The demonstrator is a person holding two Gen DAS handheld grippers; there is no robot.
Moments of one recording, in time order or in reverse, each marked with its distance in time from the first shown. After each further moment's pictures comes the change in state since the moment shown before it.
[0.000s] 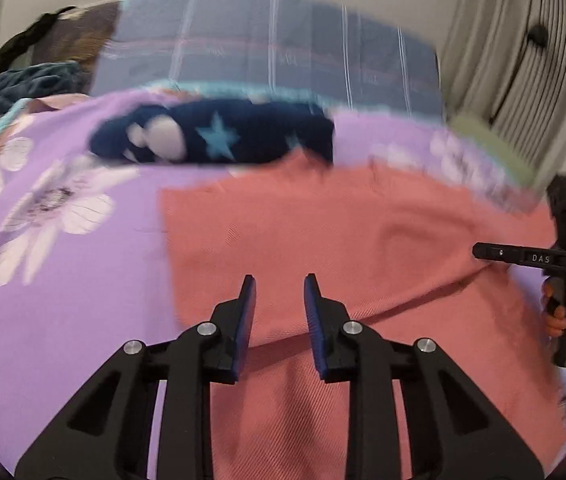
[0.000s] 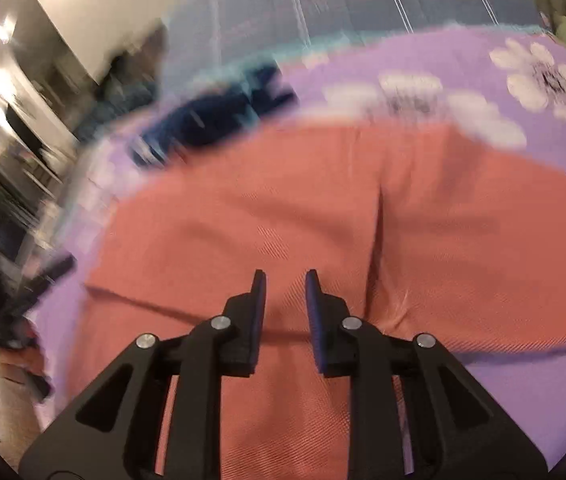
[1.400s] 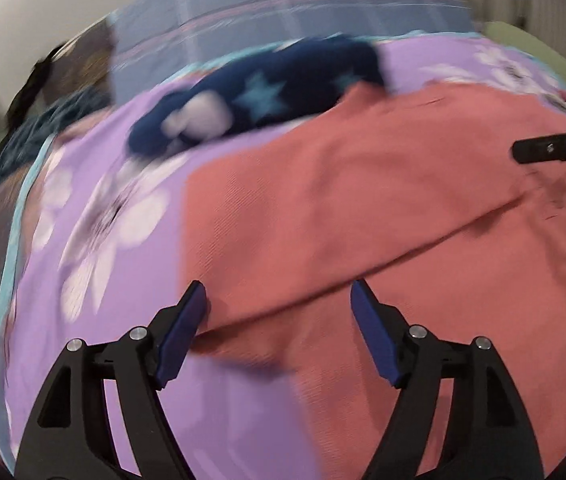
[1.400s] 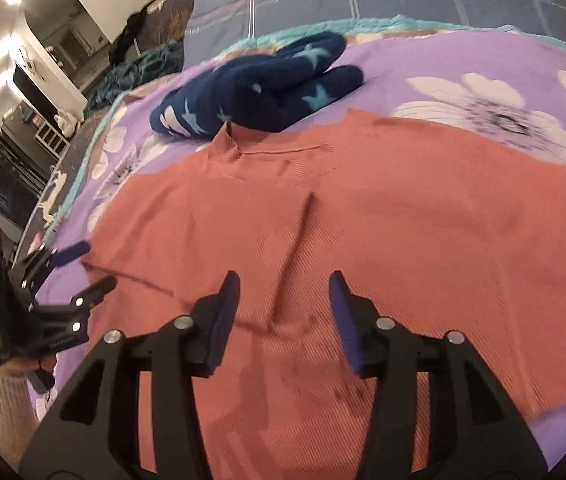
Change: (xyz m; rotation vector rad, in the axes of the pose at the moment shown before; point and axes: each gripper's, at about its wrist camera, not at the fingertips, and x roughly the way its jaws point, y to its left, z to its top) left arm 0.011 0.034 -0.003 0.169 0.143 0.289; right arm 0.035 0.072 0.038 -0.091 0.060 0.107
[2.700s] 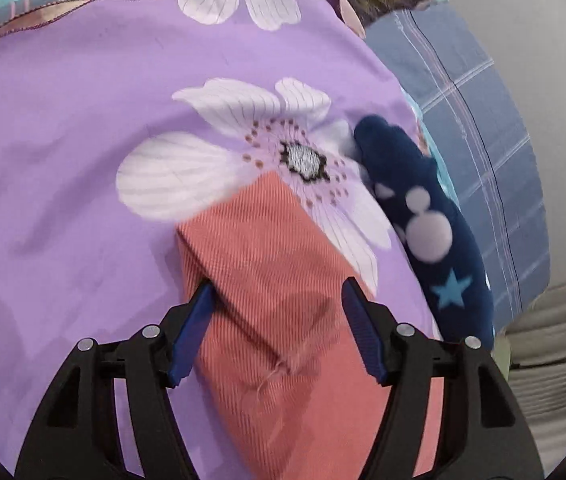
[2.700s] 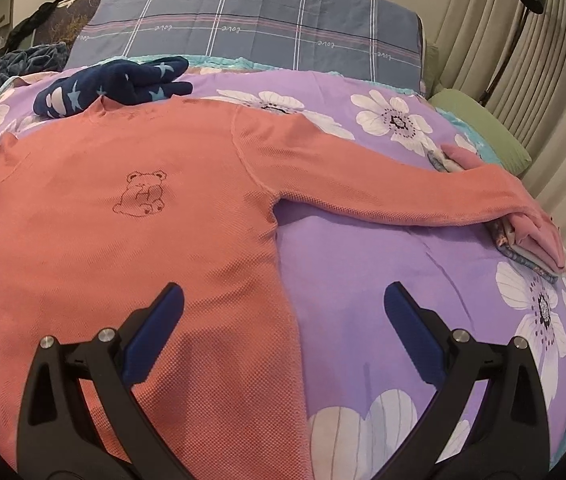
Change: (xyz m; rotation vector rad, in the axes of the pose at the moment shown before) left arm 0.058 0.218 -0.032 -1.147 0.049 -0.255; right arm -0.119 -0.004 -0.154 -0.016 -0.212 -0.693
